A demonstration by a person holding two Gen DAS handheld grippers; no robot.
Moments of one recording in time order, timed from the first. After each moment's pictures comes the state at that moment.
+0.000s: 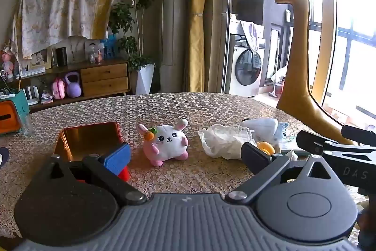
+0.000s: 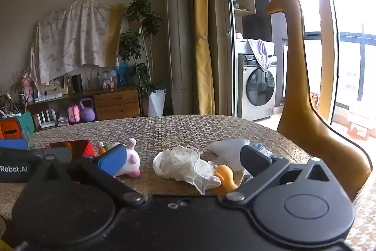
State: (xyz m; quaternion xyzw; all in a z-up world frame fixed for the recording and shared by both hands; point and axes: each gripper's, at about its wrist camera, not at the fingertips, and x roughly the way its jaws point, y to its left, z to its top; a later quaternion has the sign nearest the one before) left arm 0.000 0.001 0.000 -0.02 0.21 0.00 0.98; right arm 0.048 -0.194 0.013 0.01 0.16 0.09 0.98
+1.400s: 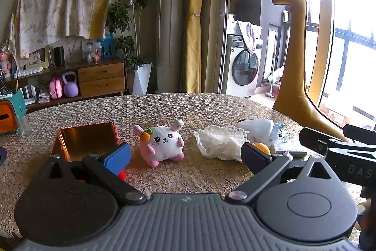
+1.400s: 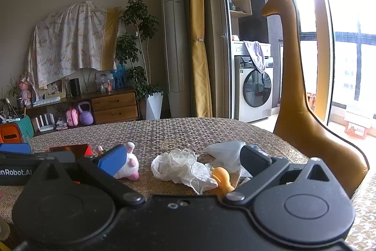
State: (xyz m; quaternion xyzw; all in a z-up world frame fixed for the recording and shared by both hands) left arm 0.000 -0.003 0.002 -0.02 0.21 -0.01 0.98; right arm 0.036 -0.200 0.023 0.02 0.15 0.08 0.99
